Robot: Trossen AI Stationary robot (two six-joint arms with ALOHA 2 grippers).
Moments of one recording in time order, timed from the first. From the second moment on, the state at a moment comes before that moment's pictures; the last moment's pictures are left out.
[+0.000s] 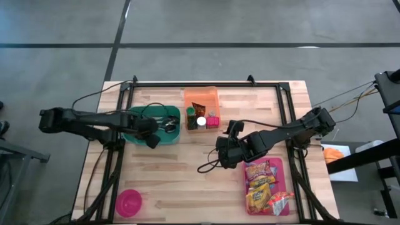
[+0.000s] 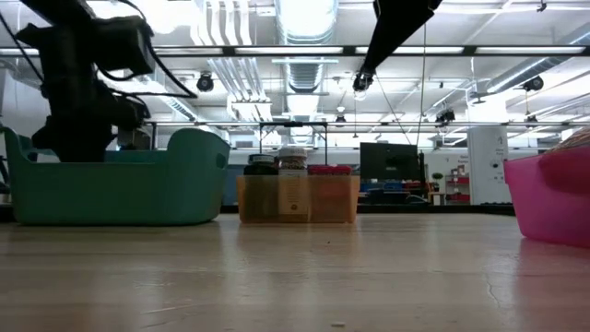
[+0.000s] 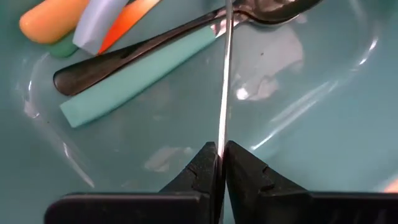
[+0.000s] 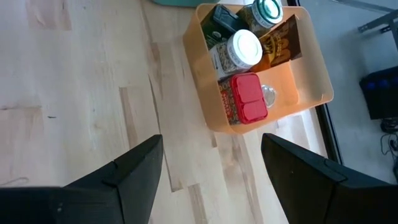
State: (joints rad) left arm 0.10 1.04 0.56 -0.88 -0.10 -0.85; right arm 0.35 1.71 1.52 -1.07 0.63 0.39
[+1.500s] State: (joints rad) left arm 0.18 1.24 0.62 -0.89 0.00 -0.73; right arm 0.38 1.71 1.52 -1.07 0.63 0.39
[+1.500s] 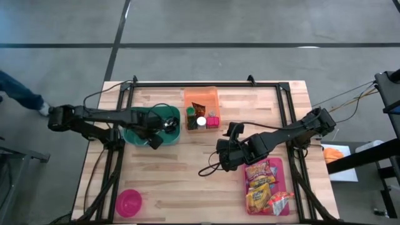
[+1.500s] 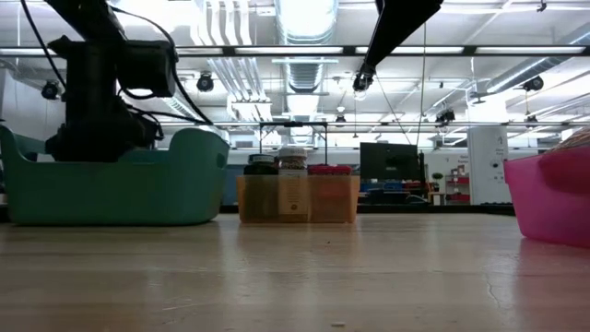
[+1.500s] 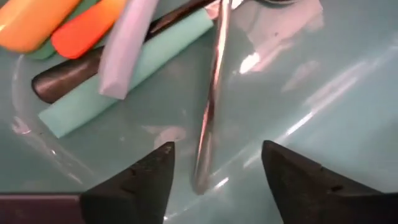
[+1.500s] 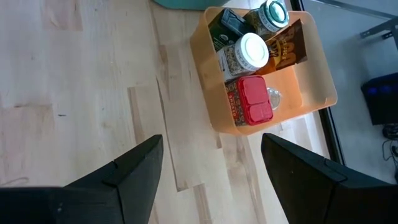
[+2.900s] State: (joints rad) left arm 0.11 0.91 0.78 -0.64 -0.28 -0.36; right arm 0.37 0.96 0.83 -0.49 0.63 0.32
